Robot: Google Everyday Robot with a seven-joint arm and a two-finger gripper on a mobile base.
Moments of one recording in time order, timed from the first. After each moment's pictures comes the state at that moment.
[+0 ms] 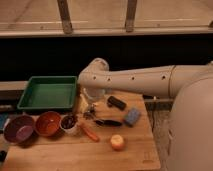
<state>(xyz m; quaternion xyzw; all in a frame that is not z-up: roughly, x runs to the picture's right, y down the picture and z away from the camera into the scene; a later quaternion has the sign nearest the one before) -0.065 0.089 0.754 -0.27 0.09 0.45 0.84</state>
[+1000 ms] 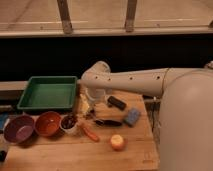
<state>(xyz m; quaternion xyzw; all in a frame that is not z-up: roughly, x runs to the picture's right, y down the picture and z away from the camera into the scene) -0.049 0.108 0.792 -0.31 0.12 0.47 0.82</state>
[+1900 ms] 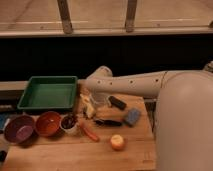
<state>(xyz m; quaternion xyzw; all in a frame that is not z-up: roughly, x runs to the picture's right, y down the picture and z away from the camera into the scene) -0.044 0.114 0.797 -0.29 0.12 0.45 0.84</state>
